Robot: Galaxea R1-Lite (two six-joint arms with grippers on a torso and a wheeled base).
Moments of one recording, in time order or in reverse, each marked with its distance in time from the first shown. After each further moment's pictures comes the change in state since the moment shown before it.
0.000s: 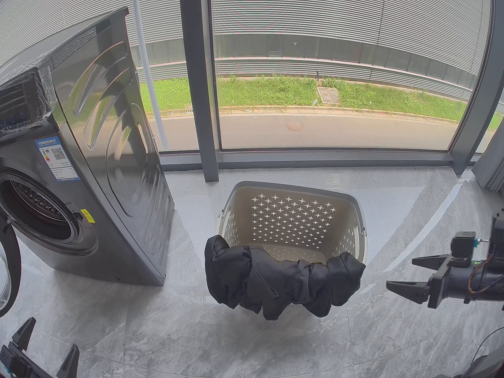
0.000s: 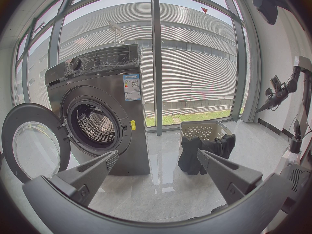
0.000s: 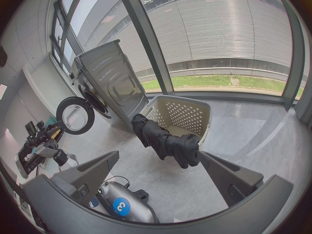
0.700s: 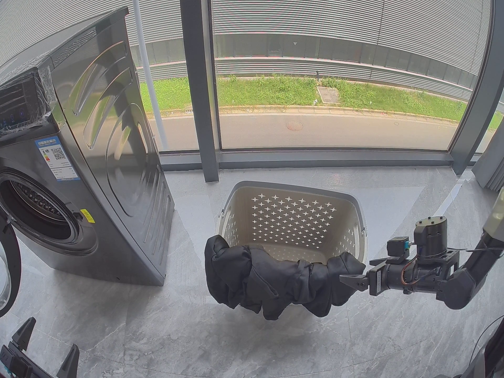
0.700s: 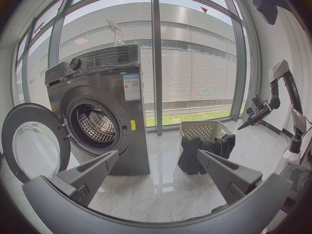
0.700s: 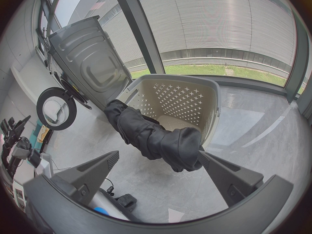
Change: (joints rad) left arm 0.000 0.000 0.000 0.000 0.000 0.002; right arm 0.030 0.659 -0.095 -0.456 -0.088 0.003
